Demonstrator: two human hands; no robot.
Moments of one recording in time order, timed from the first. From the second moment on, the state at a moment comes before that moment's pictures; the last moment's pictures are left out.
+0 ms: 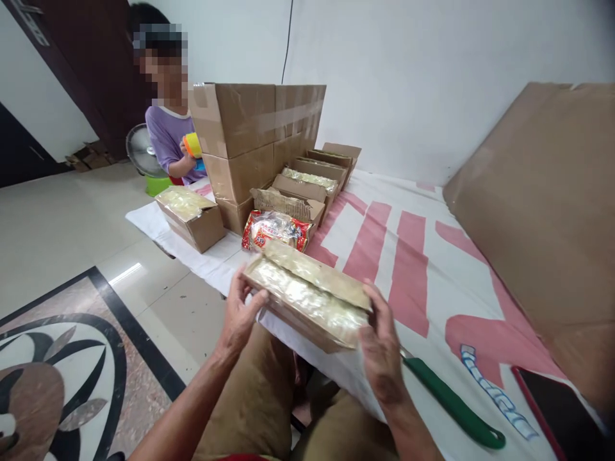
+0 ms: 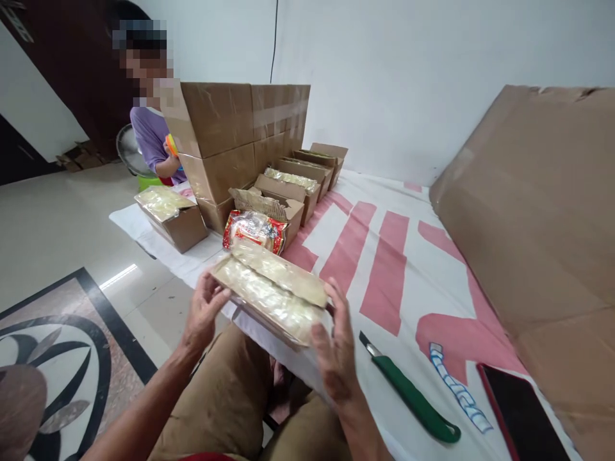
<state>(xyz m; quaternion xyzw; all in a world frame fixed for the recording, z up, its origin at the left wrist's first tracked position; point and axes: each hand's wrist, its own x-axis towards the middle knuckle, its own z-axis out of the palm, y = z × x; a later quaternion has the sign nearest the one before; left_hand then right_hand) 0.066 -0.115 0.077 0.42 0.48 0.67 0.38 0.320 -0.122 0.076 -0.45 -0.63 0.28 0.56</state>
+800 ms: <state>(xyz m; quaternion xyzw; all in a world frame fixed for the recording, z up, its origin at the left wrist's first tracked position) 0.042 -0.107 -0.006 0.45 0.63 0.60 0.17 0.258 -0.025 0.004 -0.48 -0.65 0.30 0.51</state>
